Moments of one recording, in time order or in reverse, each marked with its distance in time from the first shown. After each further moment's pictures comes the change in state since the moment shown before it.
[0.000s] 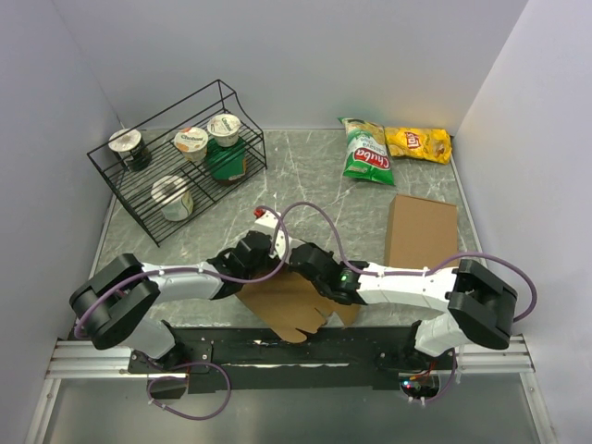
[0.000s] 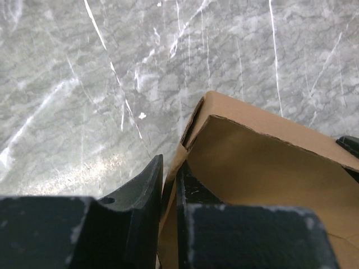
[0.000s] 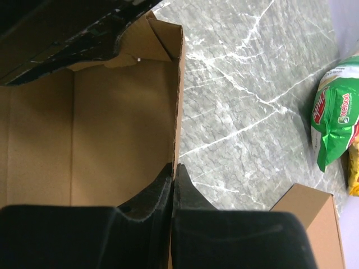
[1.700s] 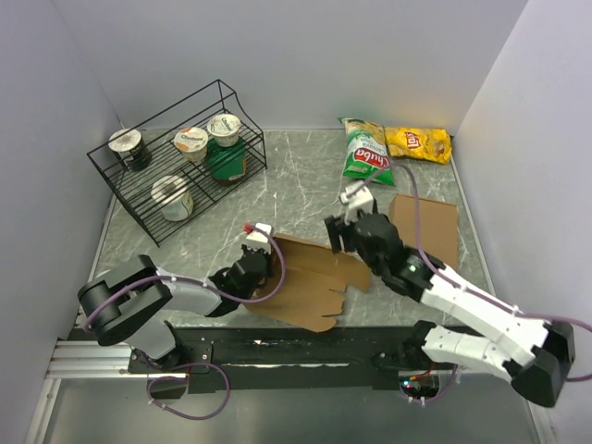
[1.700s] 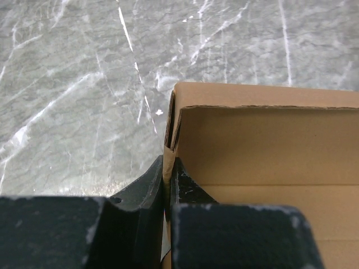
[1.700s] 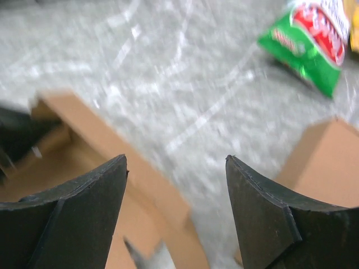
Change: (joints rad) left arm -0.090 0.042 -0.158 0.317 -0.218 -0.042; right arm -0.262 -0.494 0.016 -0.209 -0.136 0.395
